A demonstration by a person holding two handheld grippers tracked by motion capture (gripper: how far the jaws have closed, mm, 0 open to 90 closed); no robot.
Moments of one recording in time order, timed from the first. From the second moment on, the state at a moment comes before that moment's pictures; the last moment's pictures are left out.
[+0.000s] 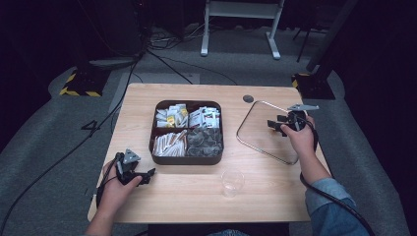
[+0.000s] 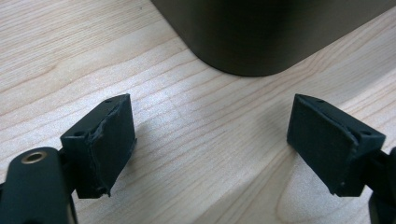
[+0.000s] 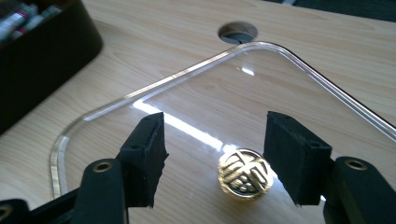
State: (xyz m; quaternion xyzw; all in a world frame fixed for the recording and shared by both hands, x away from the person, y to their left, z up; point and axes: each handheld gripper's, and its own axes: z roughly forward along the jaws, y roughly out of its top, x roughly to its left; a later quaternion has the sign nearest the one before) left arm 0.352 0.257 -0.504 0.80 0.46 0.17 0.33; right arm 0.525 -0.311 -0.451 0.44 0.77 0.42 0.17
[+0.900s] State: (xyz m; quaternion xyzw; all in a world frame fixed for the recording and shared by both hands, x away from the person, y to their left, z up) left arm 0.352 0.258 -0.504 0.80 0.46 0.17 0.33; right arm 0.493 -0.220 -0.407 0.30 0.83 0.46 0.13
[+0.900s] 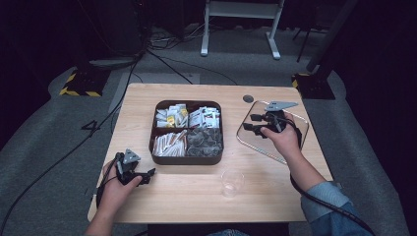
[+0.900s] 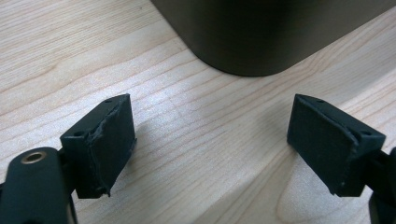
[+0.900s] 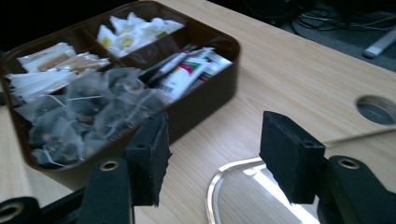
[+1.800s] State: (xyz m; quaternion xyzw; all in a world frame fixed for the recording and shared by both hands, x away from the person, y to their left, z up) left arm 0.349 0.258 -0.504 0.80 0.46 0.17 0.33; right arm 0.484 -0.102 -0.421 0.18 0.88 0.43 0.06
